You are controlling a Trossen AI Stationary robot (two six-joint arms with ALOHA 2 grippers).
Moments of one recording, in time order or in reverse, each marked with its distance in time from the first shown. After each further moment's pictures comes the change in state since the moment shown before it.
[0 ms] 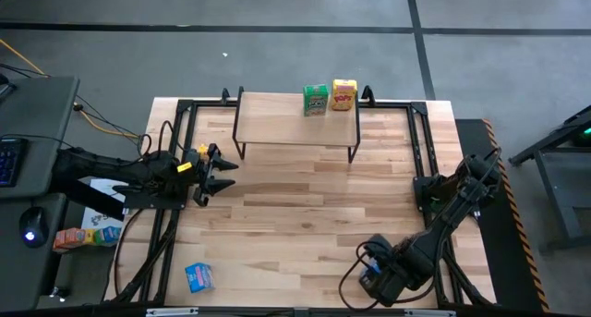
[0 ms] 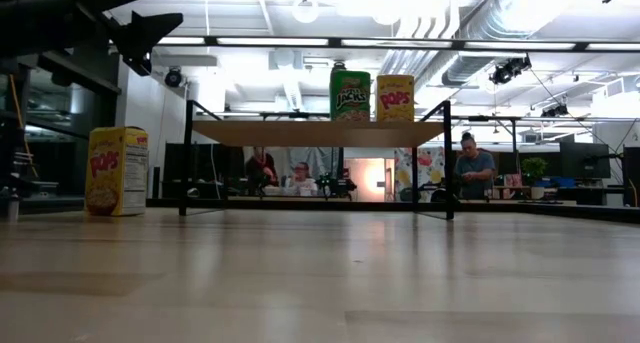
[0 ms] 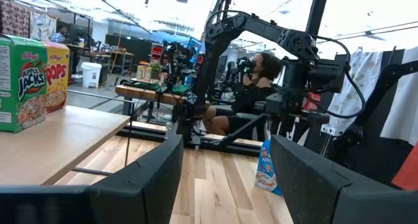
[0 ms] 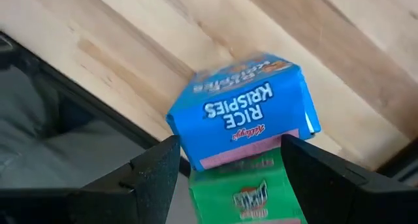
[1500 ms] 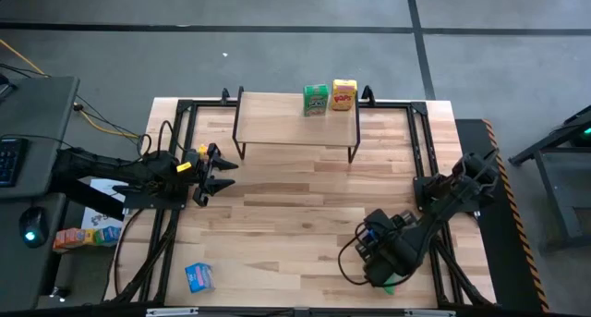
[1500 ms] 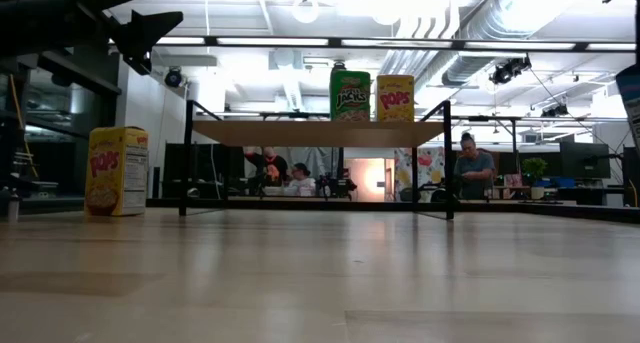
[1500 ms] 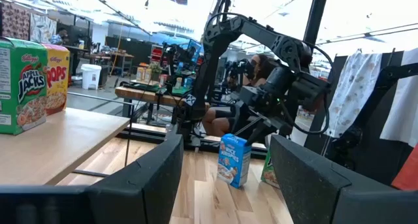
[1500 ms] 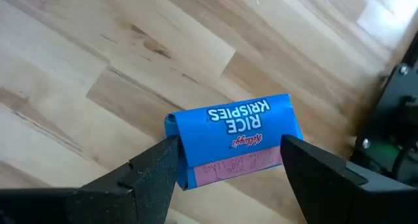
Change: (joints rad) left arm 0.000 0.000 0.000 0.008 0.000 0.000; right arm -0.082 0.002 -0.069 -0.280 0.279 -0.010
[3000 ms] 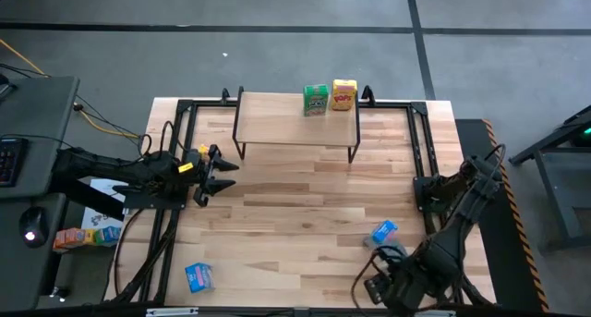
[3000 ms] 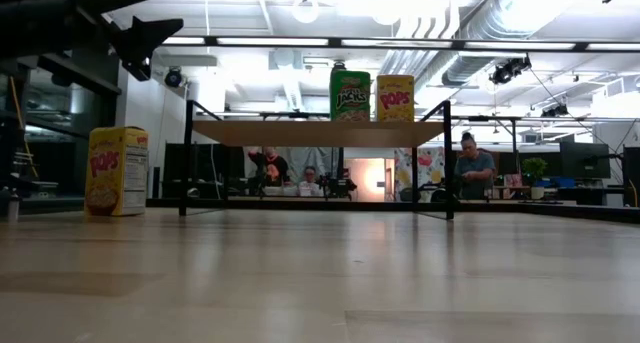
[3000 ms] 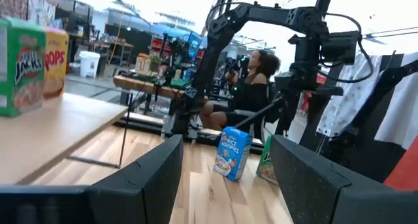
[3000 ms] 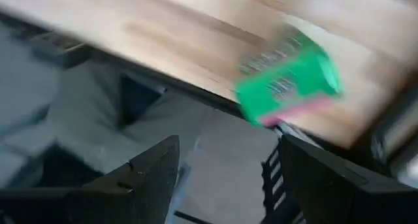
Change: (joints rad) left arm 0.000 0.000 0.000 -0.033 0.000 -0.052; right arm 0.157 -0.003 0.298 0.171 -0.346 0.409
